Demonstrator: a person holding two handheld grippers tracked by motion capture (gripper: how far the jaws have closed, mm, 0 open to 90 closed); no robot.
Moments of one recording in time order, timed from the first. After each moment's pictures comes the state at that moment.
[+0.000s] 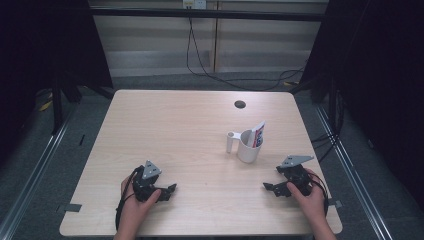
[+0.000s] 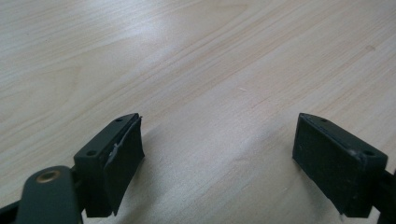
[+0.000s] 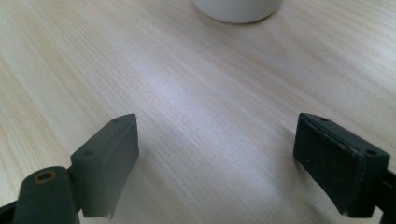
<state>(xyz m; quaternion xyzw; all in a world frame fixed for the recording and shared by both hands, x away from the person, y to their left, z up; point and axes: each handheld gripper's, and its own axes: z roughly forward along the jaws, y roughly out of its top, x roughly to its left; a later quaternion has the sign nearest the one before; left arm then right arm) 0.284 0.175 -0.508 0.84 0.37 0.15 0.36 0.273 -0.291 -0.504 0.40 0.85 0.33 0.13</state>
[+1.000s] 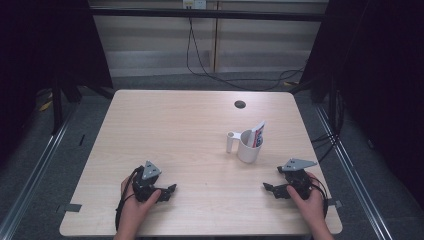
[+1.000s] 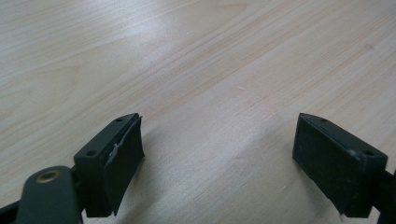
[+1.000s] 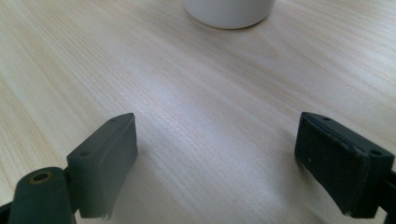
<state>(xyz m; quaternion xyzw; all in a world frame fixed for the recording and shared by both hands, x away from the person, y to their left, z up) 0.283 0.175 -0.508 0.84 0.37 0.15 0.36 0.264 -0.294 -0.512 0.40 0.83 0.36 0.16</state>
